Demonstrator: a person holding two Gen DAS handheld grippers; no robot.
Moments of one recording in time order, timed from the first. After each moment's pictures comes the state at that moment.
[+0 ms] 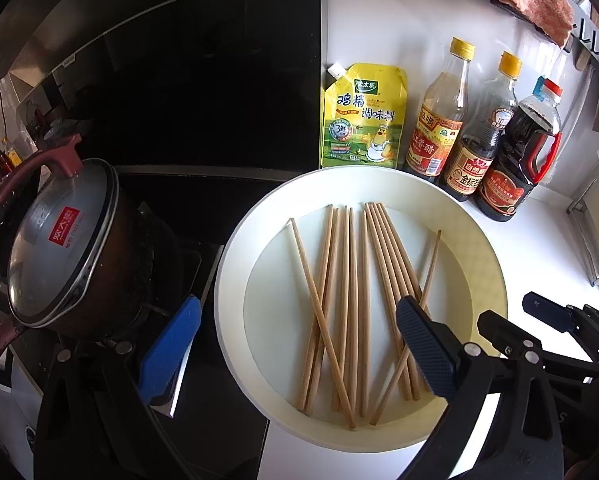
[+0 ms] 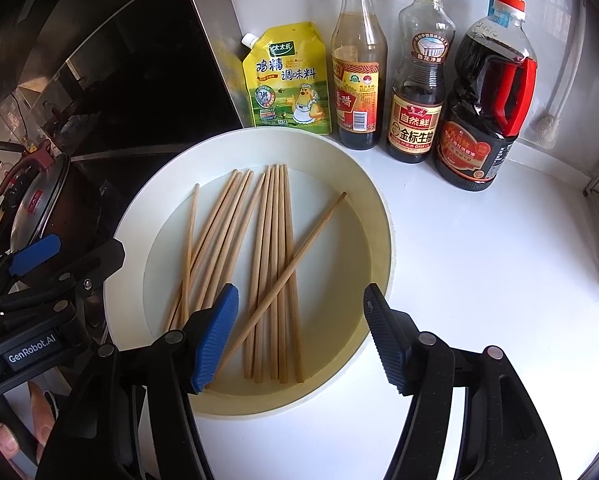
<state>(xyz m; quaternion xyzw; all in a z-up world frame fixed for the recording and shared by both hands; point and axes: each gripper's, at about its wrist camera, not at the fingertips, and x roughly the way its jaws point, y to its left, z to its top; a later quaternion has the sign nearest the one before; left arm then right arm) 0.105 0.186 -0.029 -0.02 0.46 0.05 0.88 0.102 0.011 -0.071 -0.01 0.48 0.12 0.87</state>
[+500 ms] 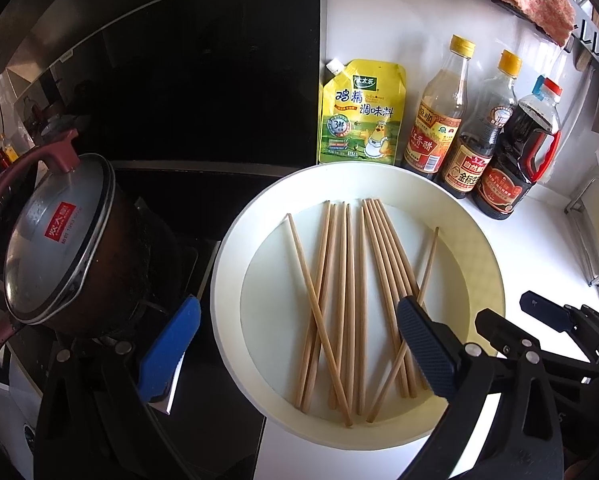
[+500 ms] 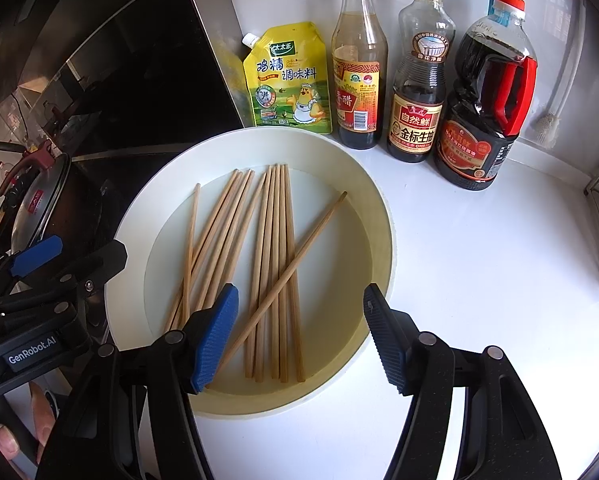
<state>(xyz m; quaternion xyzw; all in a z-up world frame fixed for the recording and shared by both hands) 0.109 0.188 -0.029 -0.03 0.48 0.04 0.88 0.100 0.011 -0.071 -0.01 0.48 0.12 0.87</state>
